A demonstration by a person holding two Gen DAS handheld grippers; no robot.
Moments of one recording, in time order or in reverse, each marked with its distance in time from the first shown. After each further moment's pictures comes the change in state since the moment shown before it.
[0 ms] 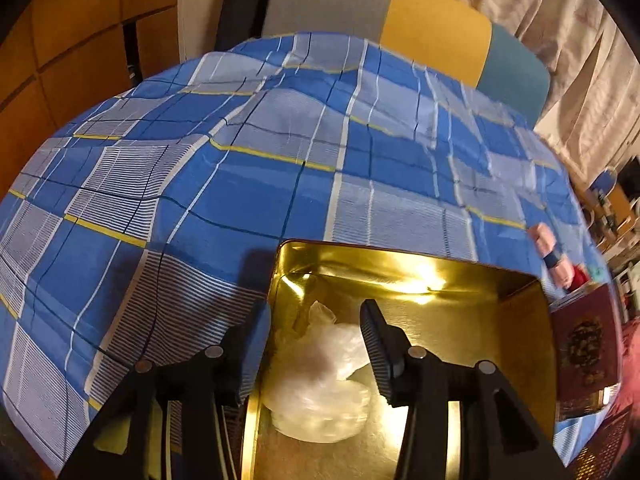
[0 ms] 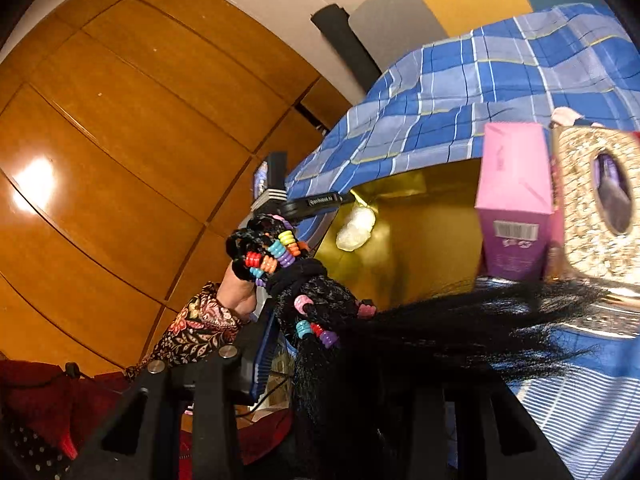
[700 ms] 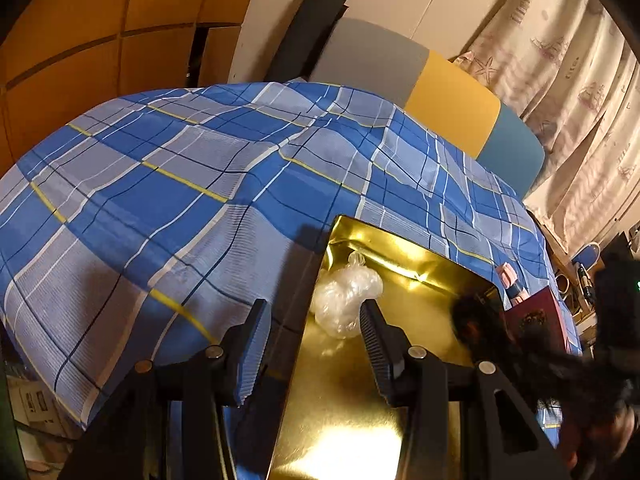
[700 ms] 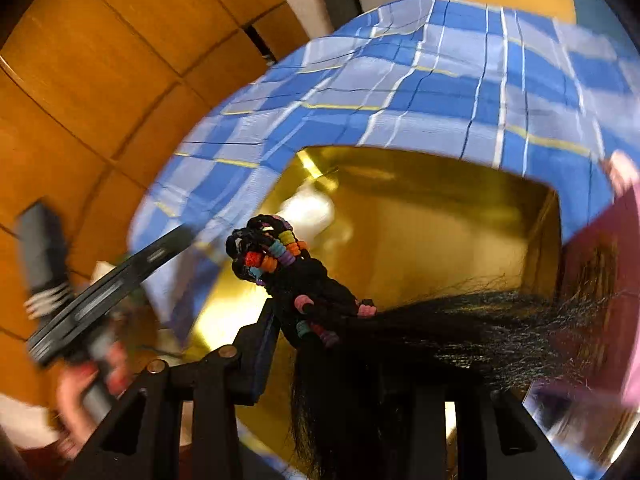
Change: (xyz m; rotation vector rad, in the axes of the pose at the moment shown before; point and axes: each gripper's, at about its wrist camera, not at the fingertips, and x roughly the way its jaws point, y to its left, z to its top) left arm -0.094 0.053 -0.083 -0.203 -0.173 -0.055; right arm 0.184 0.003 0.083 -0.171 0.240 -0.383
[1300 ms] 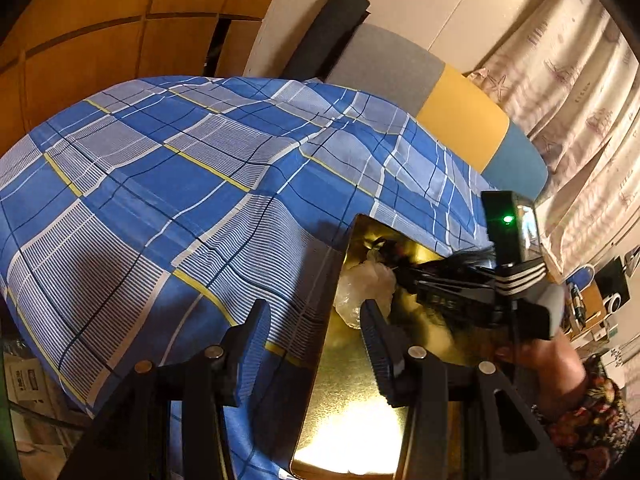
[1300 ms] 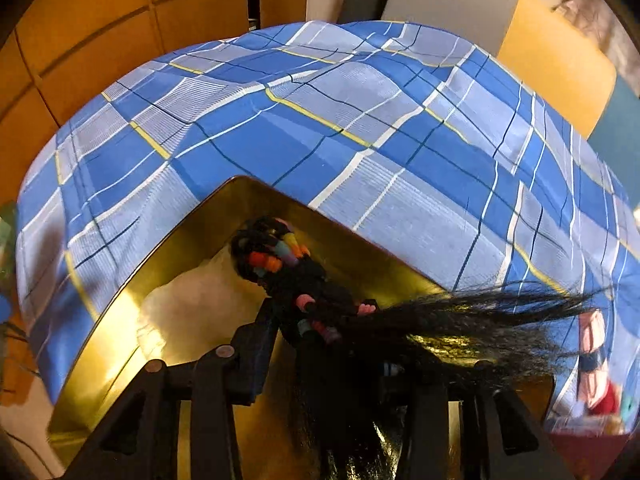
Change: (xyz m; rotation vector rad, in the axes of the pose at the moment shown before) left arm -0.012 0.029 -0.008 -0.085 -0.005 -0.028; right arm 0.103 0.022 0.075 -0.287 0.028 -0.342
